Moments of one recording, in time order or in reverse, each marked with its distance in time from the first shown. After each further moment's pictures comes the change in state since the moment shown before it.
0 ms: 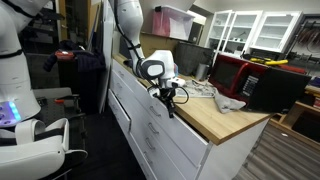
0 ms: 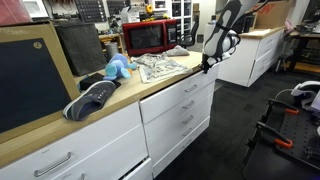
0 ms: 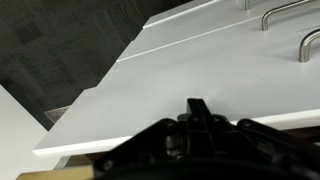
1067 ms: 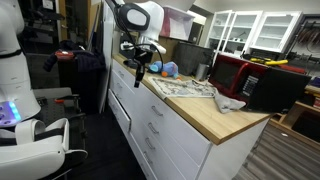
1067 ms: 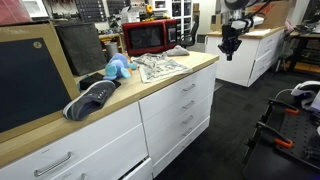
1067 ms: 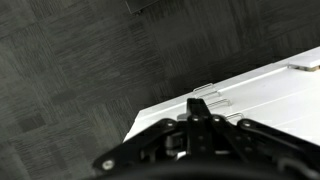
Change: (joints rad) arm -0.048 -0.690 0.111 -0.364 0.004 -0.692 -0.045
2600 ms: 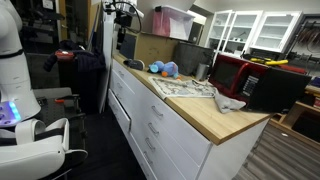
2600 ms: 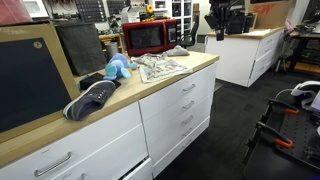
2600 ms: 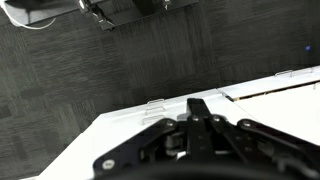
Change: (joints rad) arm 0.098 -0.295 0.316 0.051 0.149 -0.358 0.175
